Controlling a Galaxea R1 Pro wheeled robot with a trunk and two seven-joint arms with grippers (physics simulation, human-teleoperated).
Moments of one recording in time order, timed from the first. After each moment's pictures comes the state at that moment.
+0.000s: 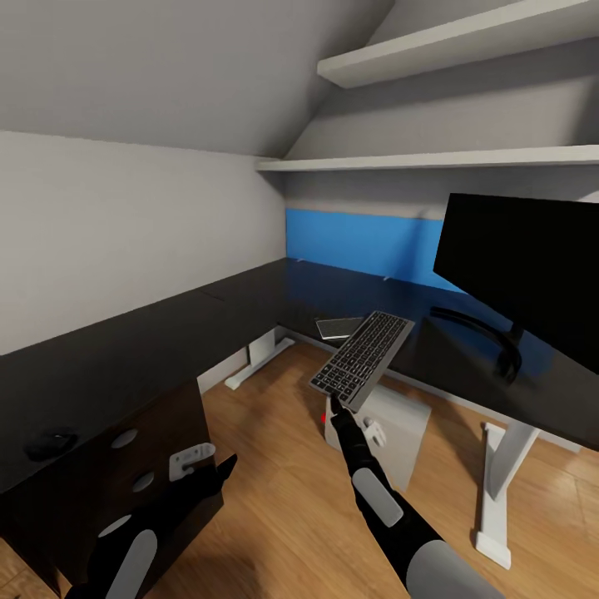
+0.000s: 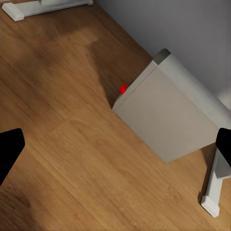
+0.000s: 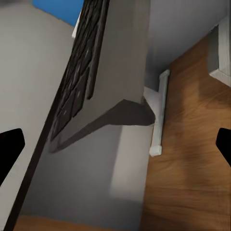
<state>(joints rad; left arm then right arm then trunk) -0.10 0.04 -0.07 -1.54 0.57 0.51 0.06 -0.59 0.13 0.32 -0.63 -1.25 -0.32 0.17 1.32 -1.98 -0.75</state>
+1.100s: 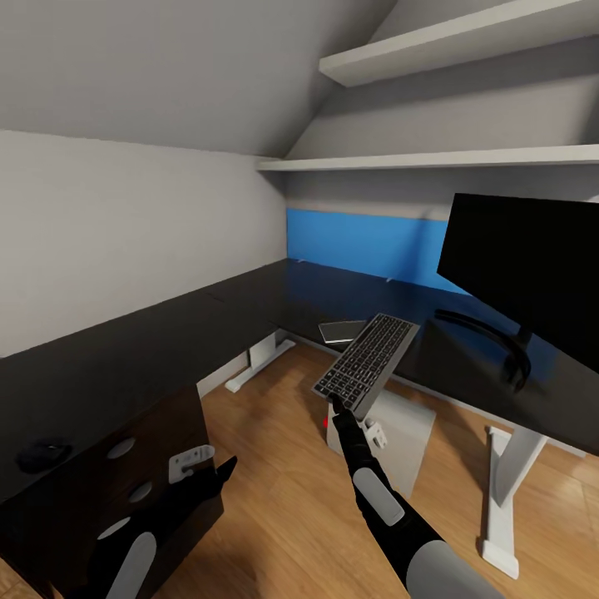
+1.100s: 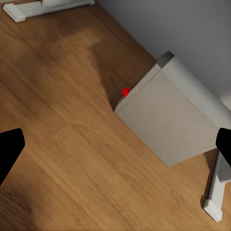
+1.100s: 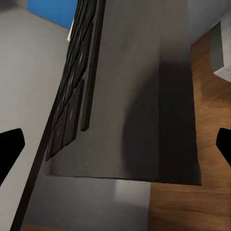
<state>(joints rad) -0.10 0.04 -0.07 -1.54 0.57 0.51 0.06 -0.59 0.13 0.32 -0.63 -1.29 -0.32 0.17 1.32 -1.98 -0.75</state>
